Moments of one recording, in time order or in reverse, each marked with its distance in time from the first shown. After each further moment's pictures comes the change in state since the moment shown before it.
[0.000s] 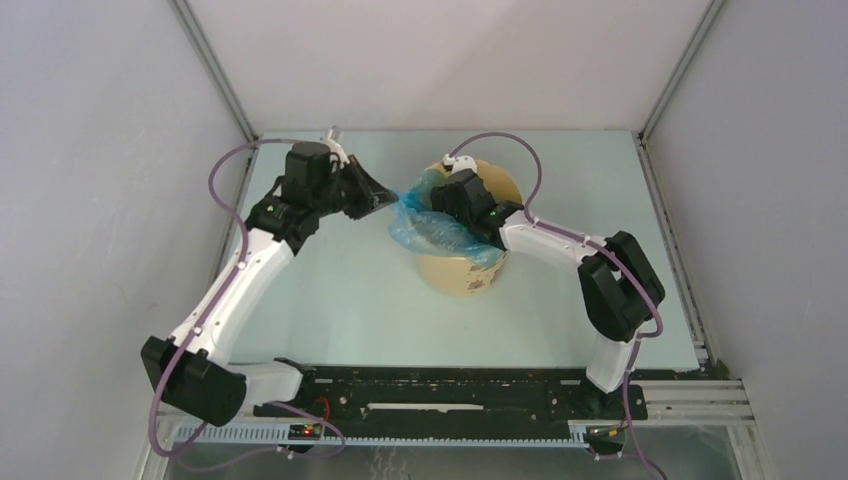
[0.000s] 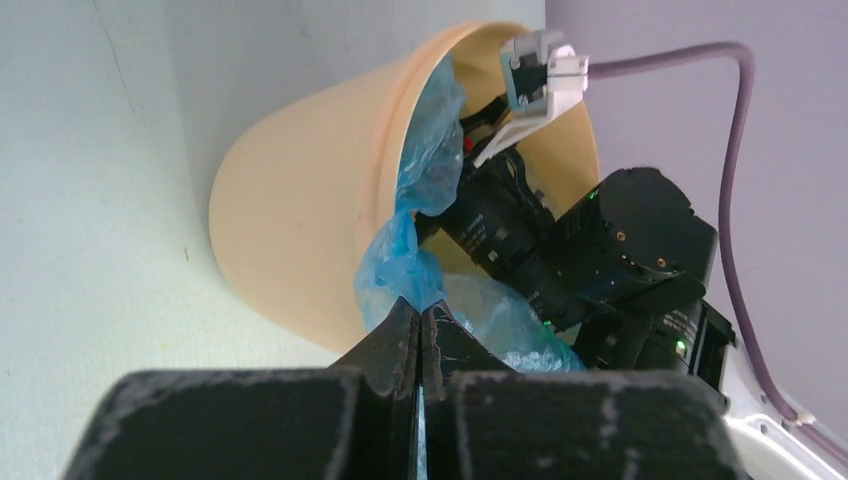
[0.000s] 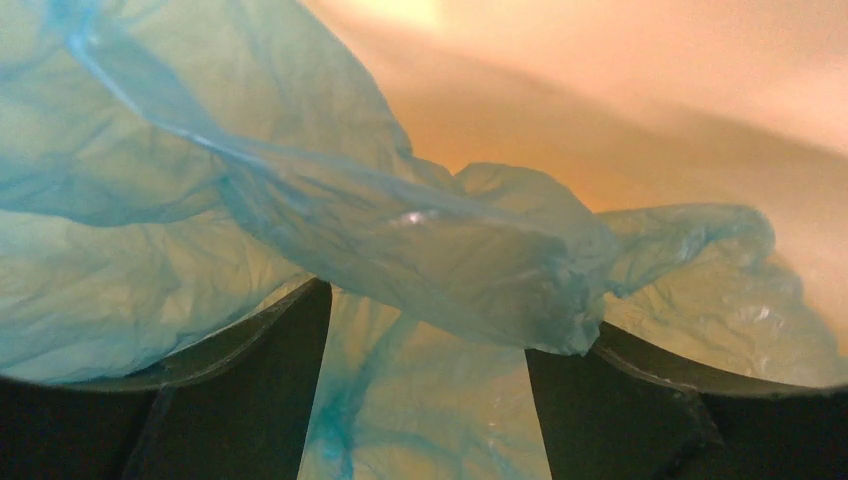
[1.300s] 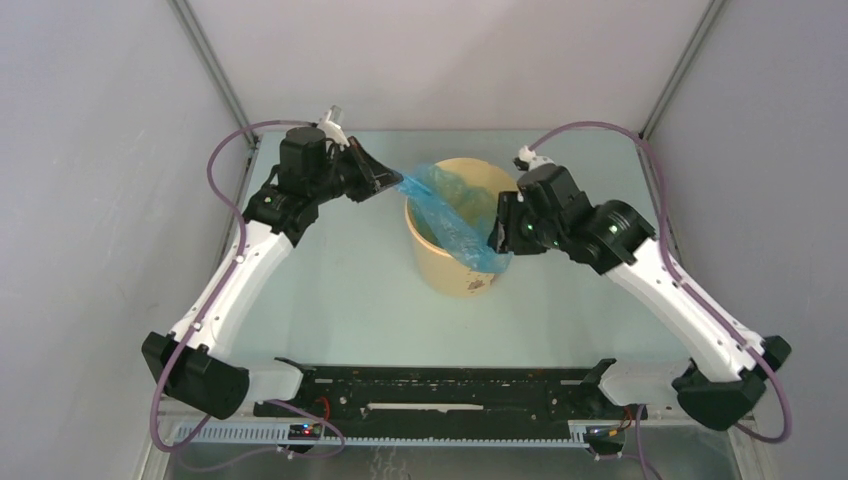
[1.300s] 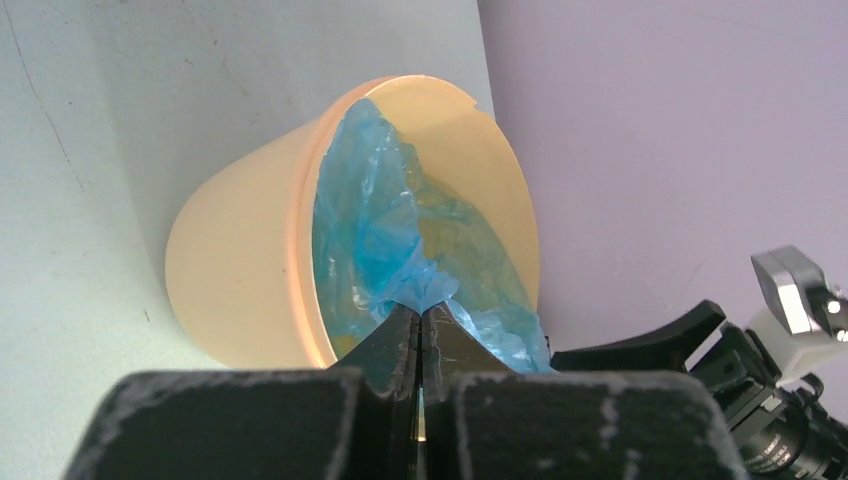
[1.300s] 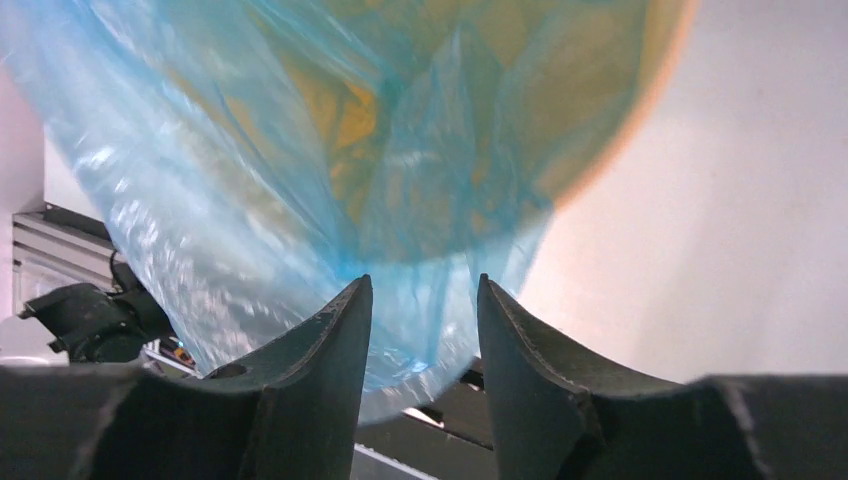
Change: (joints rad) left arm 0.000 0.053 0.111 0.066 0.035 0.023; right arm 0.056 -0.519 0.254 -0.908 -0.118 0.272
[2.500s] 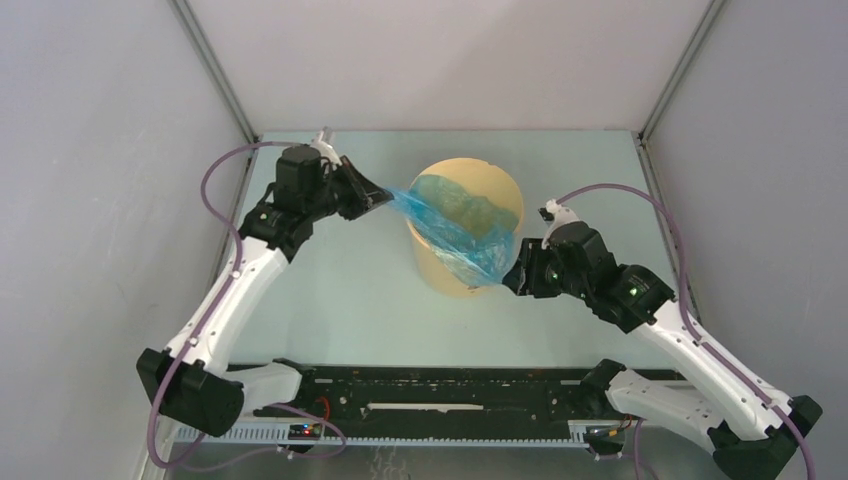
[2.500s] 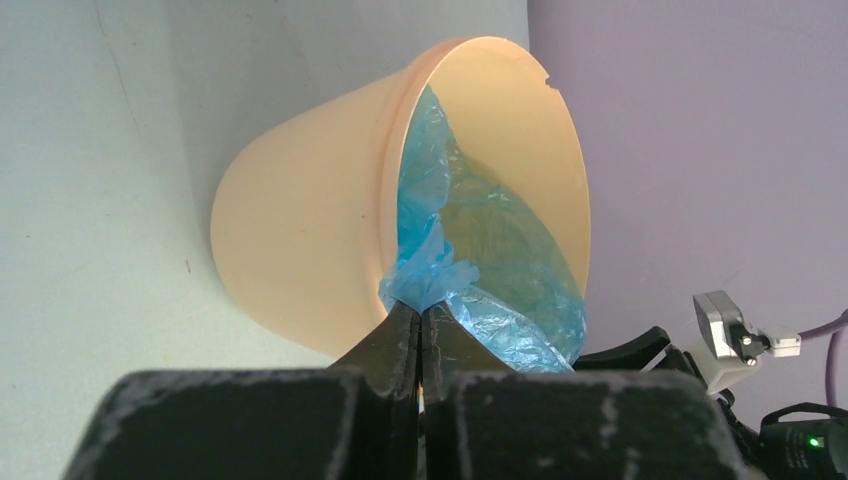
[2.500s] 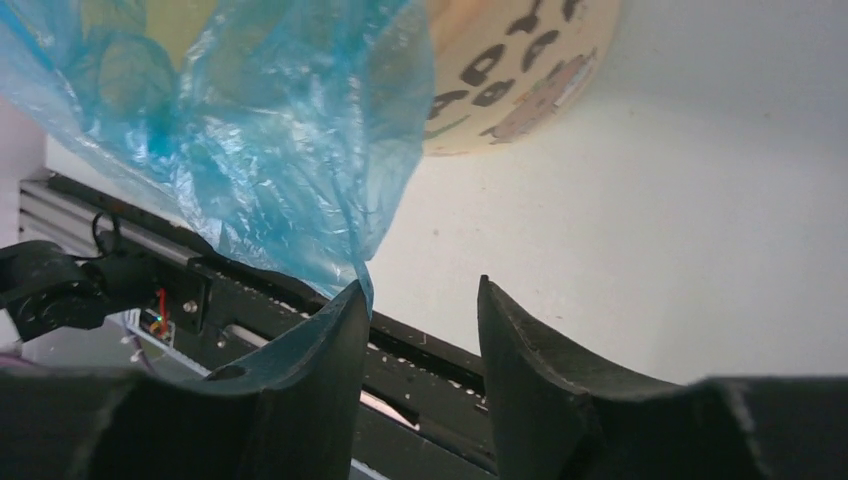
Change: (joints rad) left arm 0.021 -0.073 -0.137 -0.010 -0.026 -0.016; right arm -0.043 -0.419 -0.584 0.237 -0.079 0.014
